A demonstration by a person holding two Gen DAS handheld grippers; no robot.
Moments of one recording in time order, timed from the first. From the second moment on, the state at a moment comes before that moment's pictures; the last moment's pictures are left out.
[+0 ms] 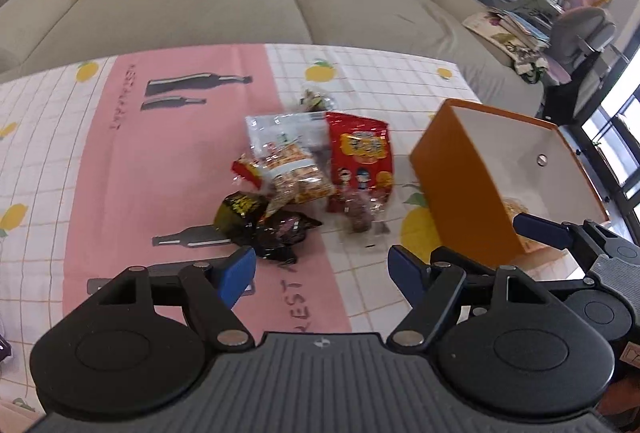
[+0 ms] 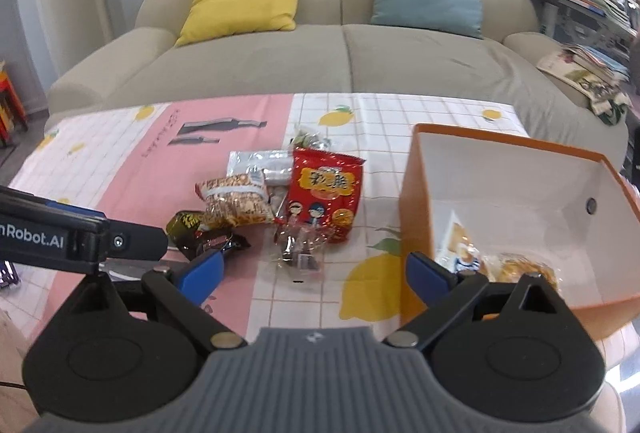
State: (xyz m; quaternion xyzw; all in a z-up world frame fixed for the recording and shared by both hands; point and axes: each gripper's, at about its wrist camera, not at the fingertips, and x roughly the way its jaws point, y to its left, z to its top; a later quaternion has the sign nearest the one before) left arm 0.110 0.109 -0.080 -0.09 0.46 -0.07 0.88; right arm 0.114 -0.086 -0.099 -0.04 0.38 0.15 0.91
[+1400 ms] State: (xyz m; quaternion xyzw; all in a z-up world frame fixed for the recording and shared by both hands) left arm 0.193 0.122 -0.191 -0.15 0.51 0.01 0.84; right arm 0.217 -0.050 -0.209 -0.02 0.46 0.16 0.87
